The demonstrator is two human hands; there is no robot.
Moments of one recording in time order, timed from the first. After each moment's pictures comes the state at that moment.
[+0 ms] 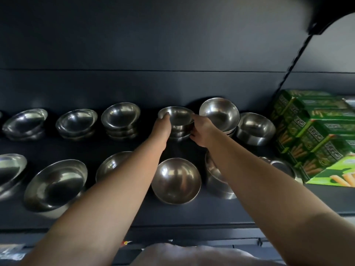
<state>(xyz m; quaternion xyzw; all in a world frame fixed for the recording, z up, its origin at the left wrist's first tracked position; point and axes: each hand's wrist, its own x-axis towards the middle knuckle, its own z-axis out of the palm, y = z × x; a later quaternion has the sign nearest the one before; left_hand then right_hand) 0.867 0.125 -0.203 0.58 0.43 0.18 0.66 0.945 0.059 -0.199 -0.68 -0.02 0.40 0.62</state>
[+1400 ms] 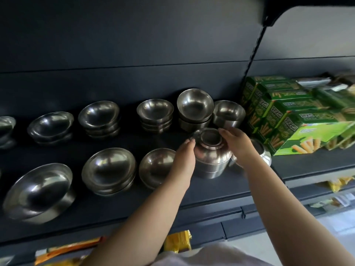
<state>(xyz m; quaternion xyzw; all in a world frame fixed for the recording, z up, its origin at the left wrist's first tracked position) 0.827 -0.007 -0.210 0.53 0.34 0.10 0.77 0.939 -0.101 -0.216 -0.84 -0.06 0.16 0.52</state>
